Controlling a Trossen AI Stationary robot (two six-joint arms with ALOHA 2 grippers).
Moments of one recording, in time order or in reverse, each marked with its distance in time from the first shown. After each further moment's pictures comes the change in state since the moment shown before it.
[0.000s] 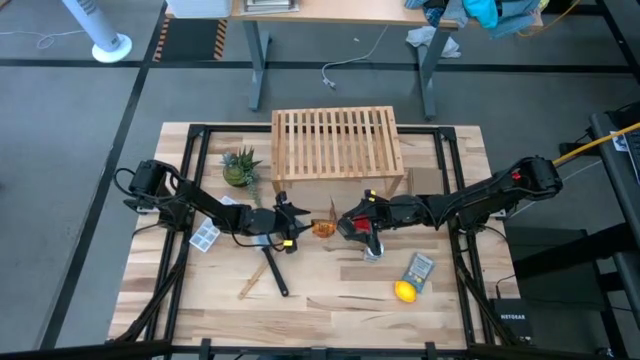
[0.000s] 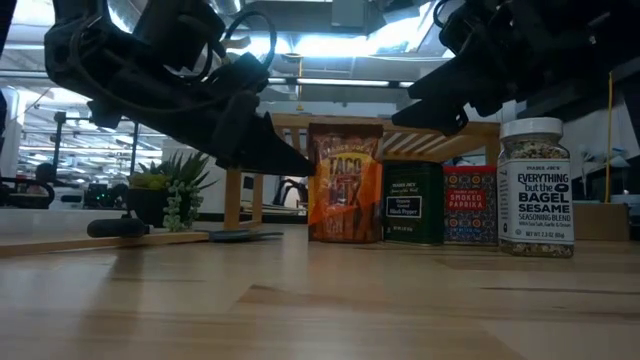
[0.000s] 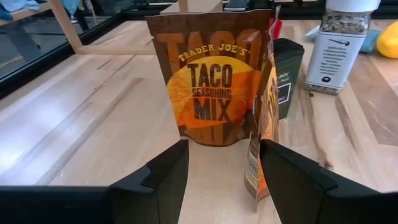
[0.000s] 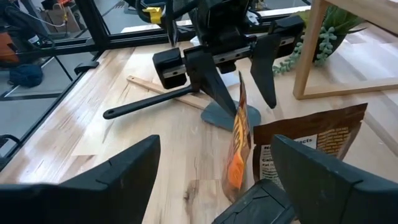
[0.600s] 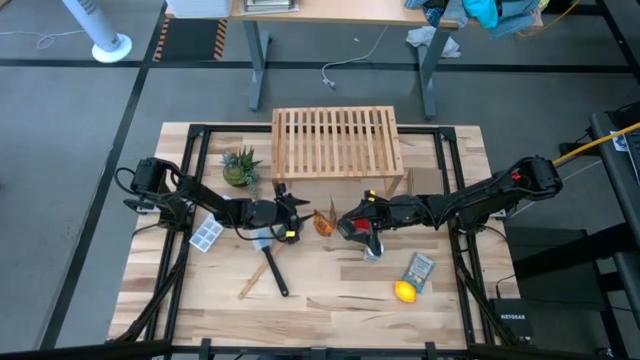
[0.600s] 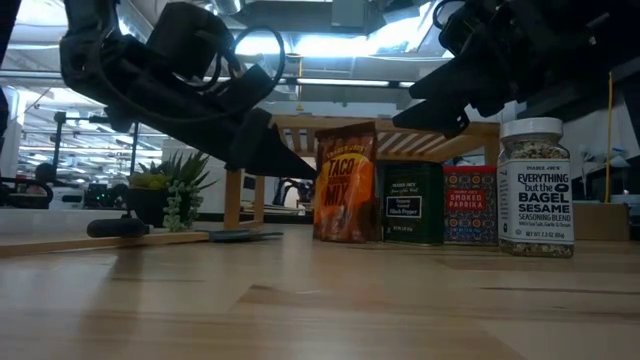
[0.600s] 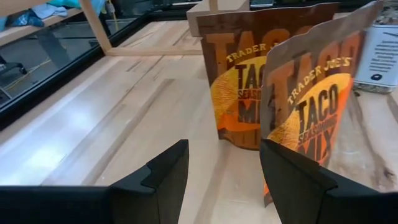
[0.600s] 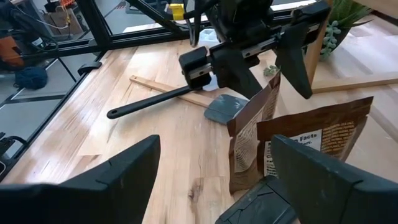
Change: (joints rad) left arm 0.080 0.000 0.000 0.000 -0.005 0.058; right arm 0.000 0.000 0.000 -0.006 -0.009 0.026
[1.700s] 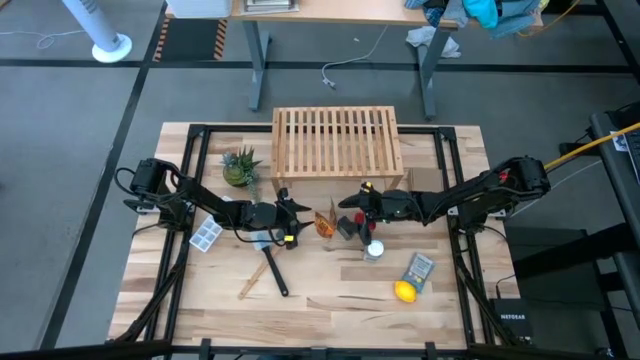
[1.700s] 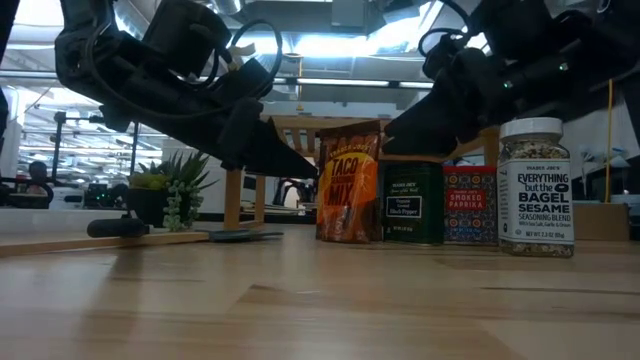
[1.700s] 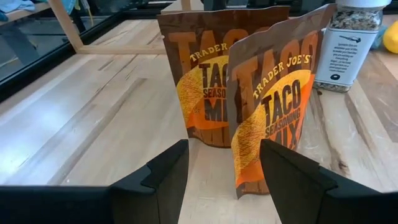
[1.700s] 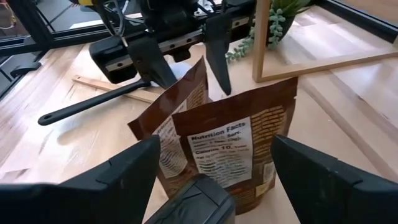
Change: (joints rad) left arm -0.029 0.000 0.000 0.000 0.068 -0.029; right arm -0.086 0.111 0.000 0.079 0.063 -0.008
